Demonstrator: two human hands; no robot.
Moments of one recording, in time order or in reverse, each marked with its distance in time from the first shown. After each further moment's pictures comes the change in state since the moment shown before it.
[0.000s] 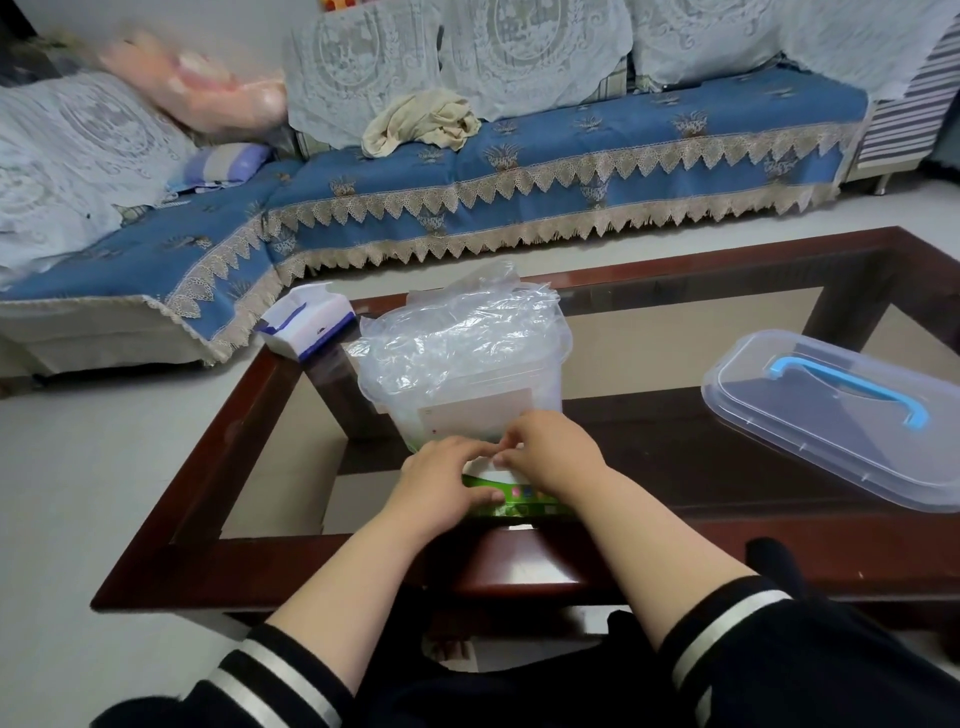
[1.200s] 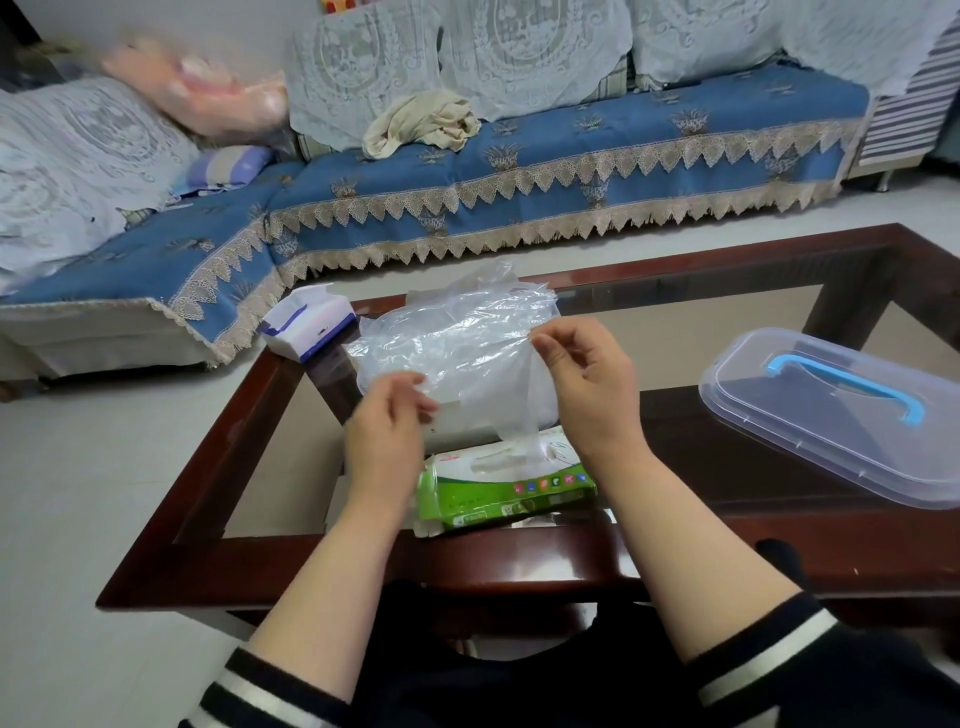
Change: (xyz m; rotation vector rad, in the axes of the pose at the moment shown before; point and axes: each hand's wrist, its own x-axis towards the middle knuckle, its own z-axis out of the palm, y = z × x) left_hand -0.011 0.016 -0.042 -0.706 0.645 -0.071; right_hand -0.021 -0.015 -0.049 0.823 0.726 -0.300
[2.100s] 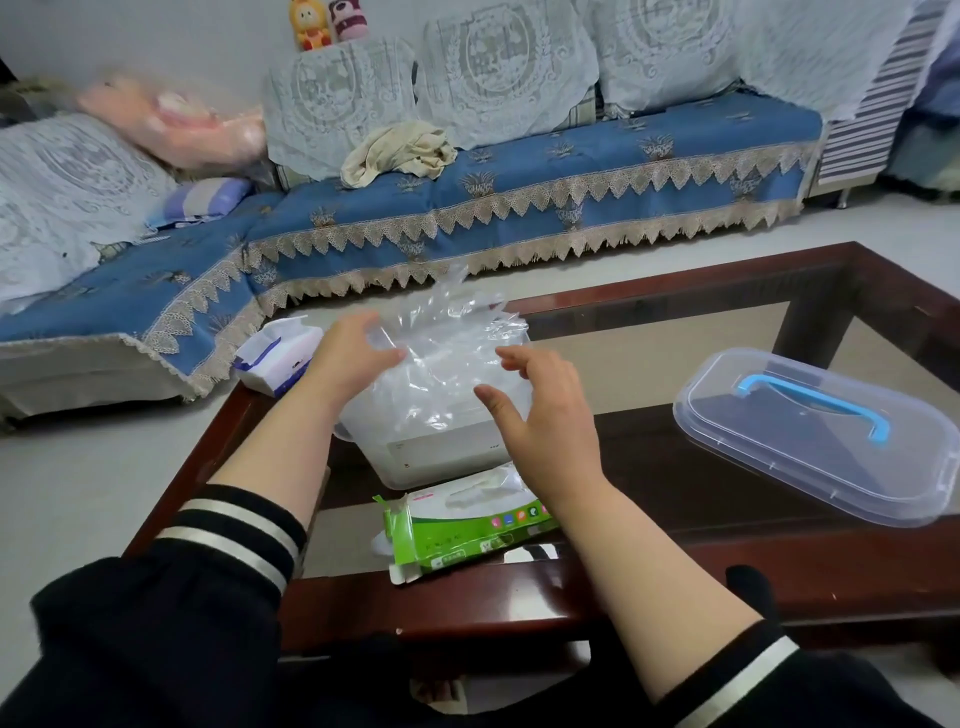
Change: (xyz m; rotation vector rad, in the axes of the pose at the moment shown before) left_hand 0.127 0.030 0.009 0.482 -0.298 -0.085; right_hand -0.002 0.014 0.004 -0.381 -0.043 -0.115
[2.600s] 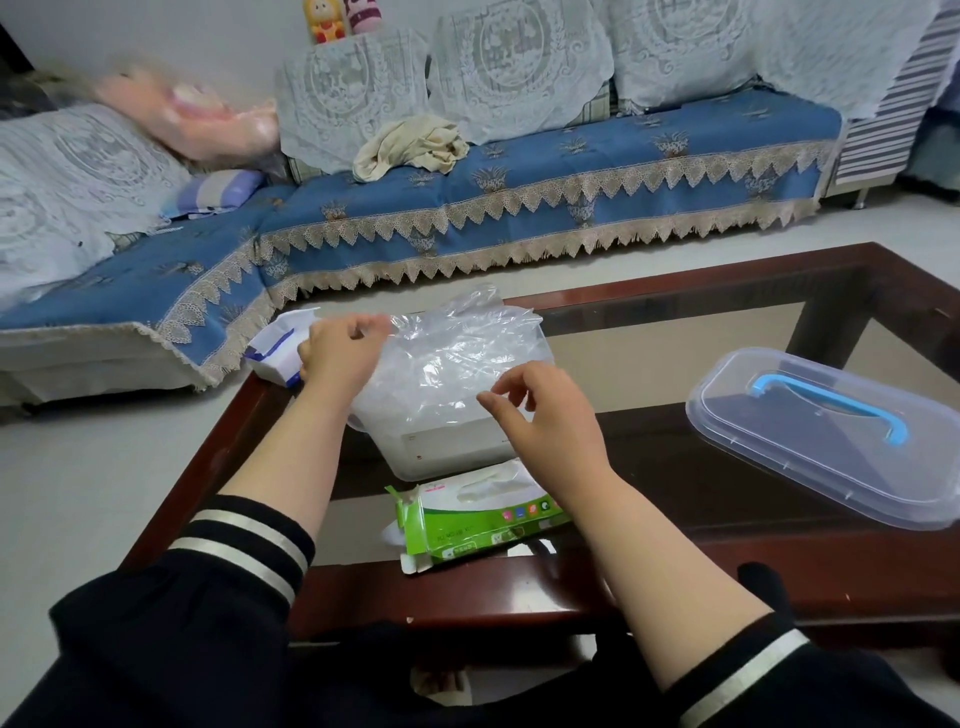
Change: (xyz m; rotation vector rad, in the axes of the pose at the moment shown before) left_hand 0.001 -0.024 -0.002 -0.058 0.177 -0.175; right_hand 0.000 -0.003 0.001 -0.009 -0.217 0.115
